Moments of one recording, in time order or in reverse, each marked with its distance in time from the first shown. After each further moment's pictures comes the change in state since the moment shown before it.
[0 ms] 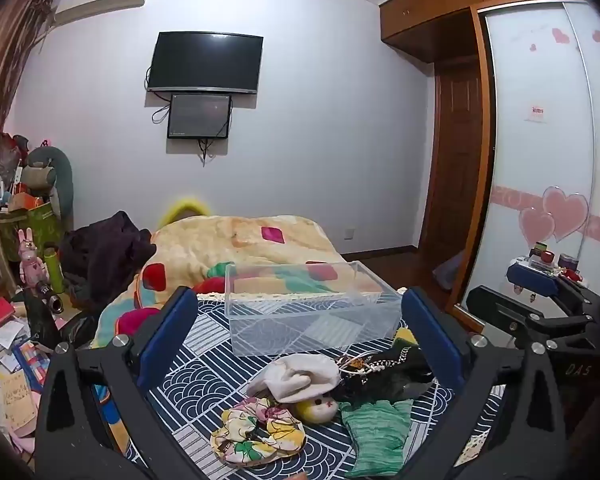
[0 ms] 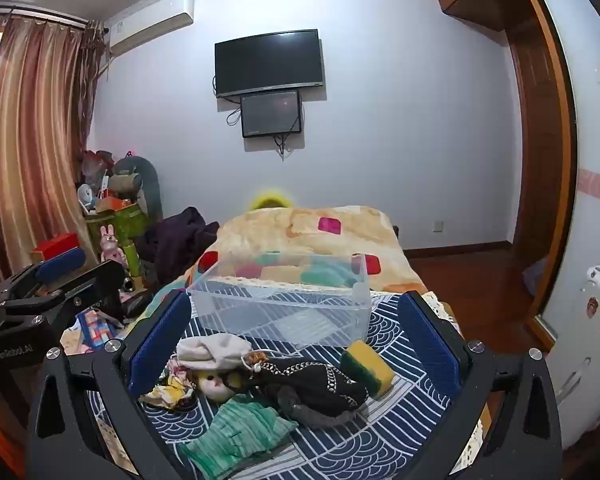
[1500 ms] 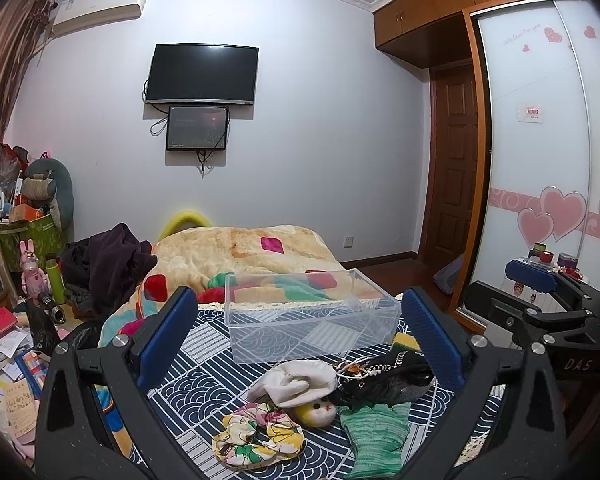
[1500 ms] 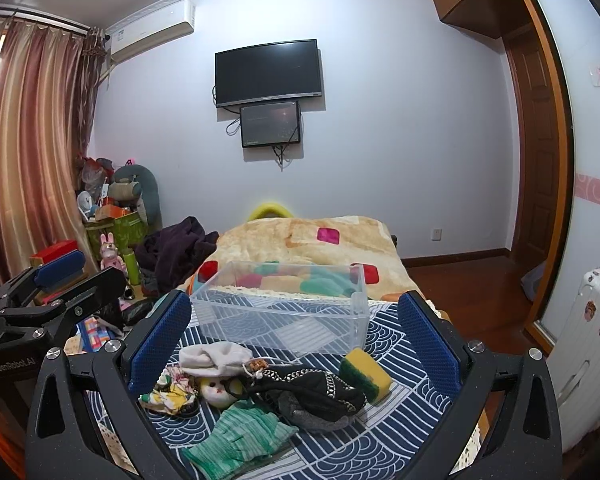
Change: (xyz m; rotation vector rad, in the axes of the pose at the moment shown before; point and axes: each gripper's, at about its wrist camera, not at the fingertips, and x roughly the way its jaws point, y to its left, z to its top) left arm -0.008 -0.007 0.008 0.032 -0.016 -0.003; right arm -0.007 0.001 0.004 0.002 -0.034 -0.004
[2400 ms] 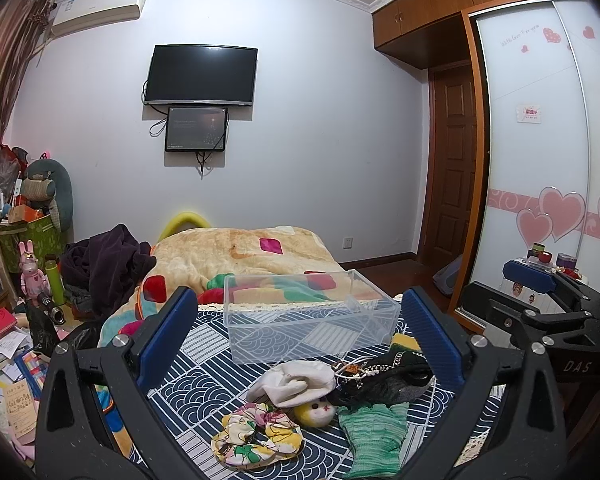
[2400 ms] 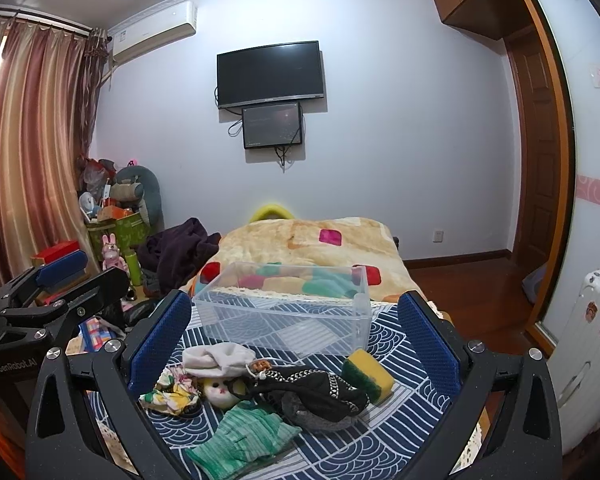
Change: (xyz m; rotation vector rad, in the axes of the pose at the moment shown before) left arm 0.000 -0.001 -0.001 0.000 -0.002 0.001; right arm 0.000 0.002 0.001 -0.004 -0.005 0.006
